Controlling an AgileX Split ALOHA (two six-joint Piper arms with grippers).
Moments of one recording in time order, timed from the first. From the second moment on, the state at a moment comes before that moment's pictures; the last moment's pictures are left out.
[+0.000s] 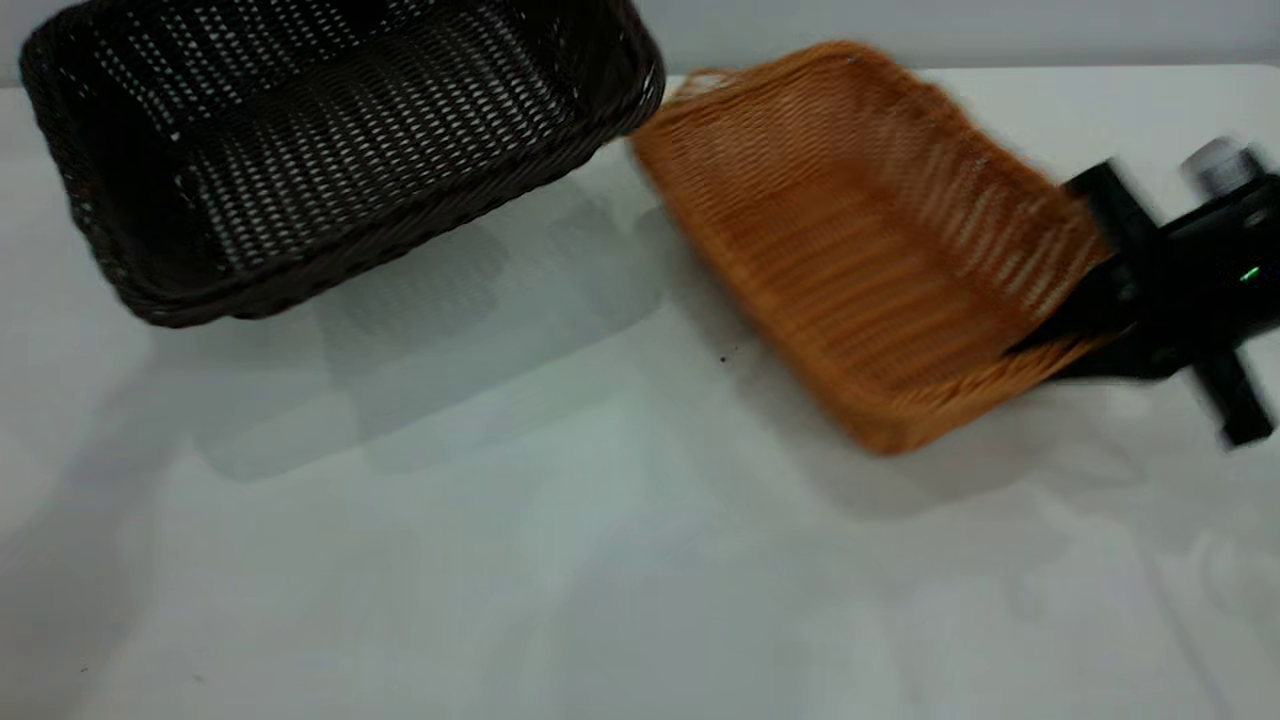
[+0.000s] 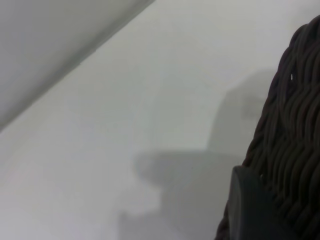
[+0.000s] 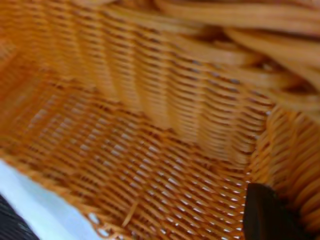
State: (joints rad) left arm -0.16 2.24 -1.65 -0.47 0.37 0.95; right arm -0.15 2.15 -0.80 1.60 0.63 -0.75
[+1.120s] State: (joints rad) left arm -0.53 2.35 -1.65 -0.59 0.45 1.20; right arm -0.45 2.07 -1.07 1.31 1.05 -0.70
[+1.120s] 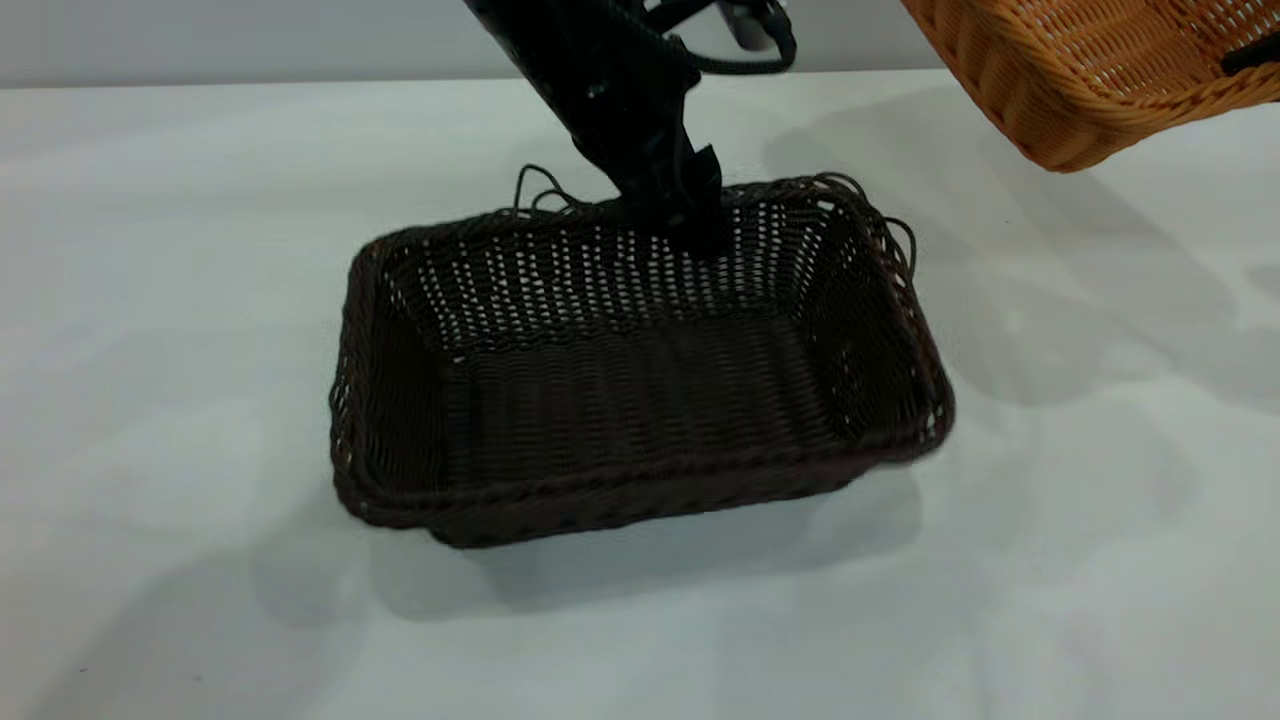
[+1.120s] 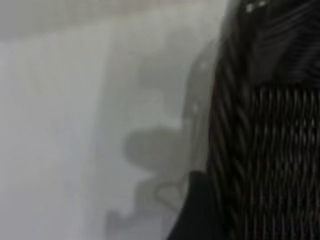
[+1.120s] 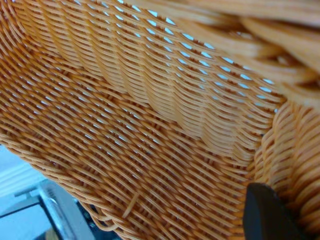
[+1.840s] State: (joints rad) left arm -0.04 2.13 -1.65 -0.59 0.62 0.79; right arm -0.07 1.93 -1.15 0.70 1.13 -0.49
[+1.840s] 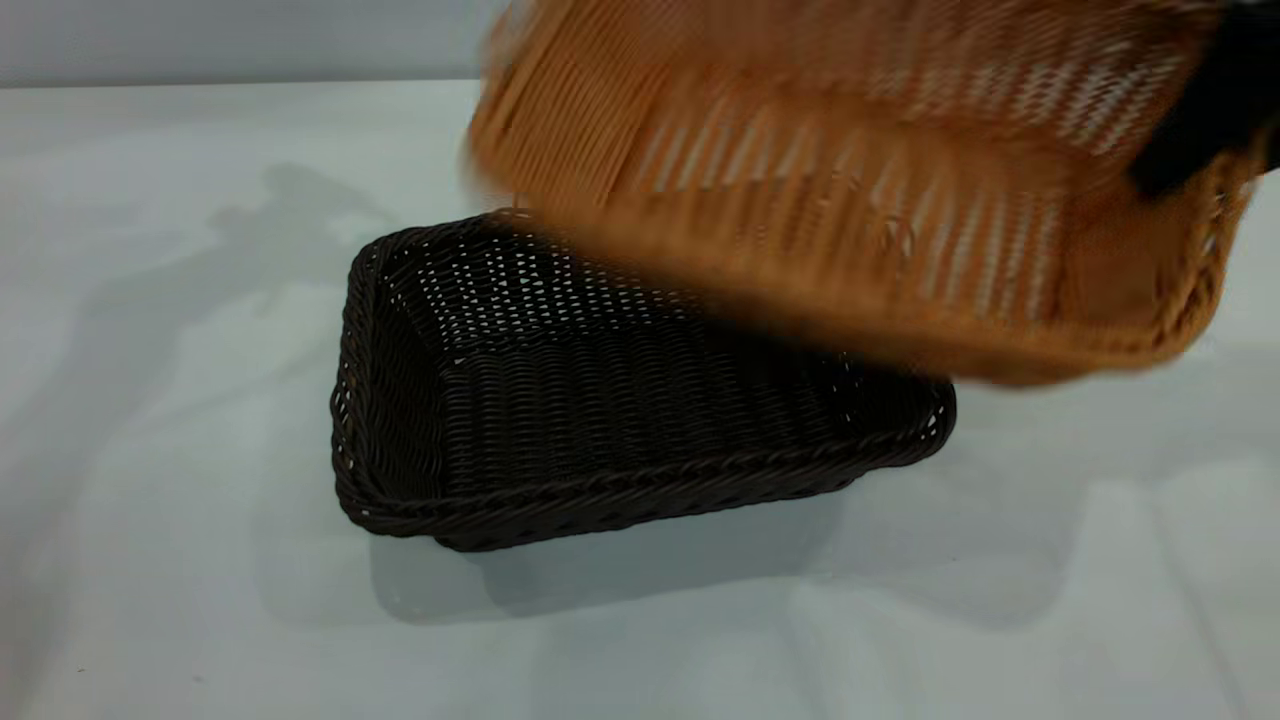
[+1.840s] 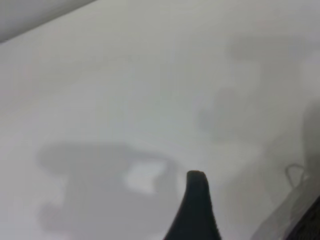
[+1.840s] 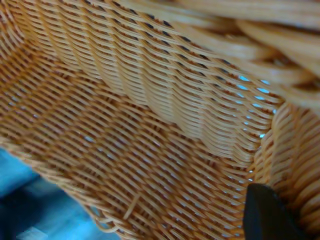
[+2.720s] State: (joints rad) left arm -0.04 2.13 -1.65 -0.59 0.64 0.81; right arm 0.26 2.12 -1.50 0.41 1.20 -0.40
